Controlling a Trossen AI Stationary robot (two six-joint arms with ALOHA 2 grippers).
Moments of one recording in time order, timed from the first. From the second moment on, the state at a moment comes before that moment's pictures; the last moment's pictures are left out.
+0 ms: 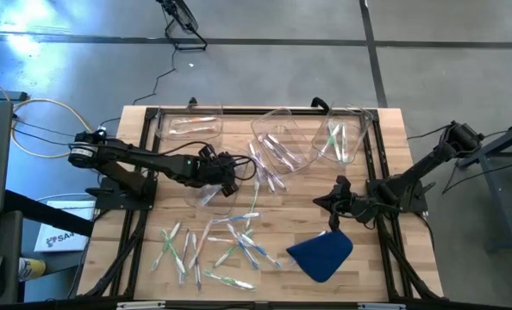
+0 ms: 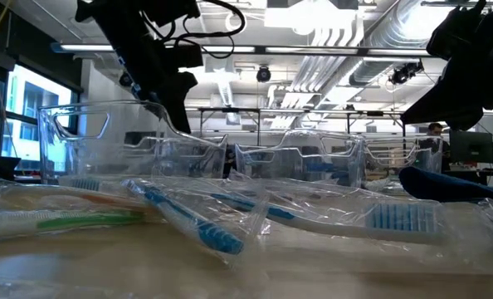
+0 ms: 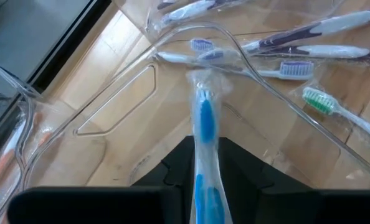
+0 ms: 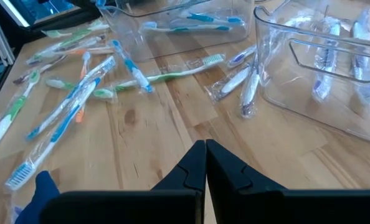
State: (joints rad) left arm -0.05 1.46 0.94 -0.47 -0.59 -0.40; right arm 0.59 0.97 0.27 0.09 0.69 0.71
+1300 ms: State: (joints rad) left arm -0.05 1.46 0.94 -0.47 -0.55 -0.29; right arm 0.59 0.97 0.27 0.19 0.73 0.72
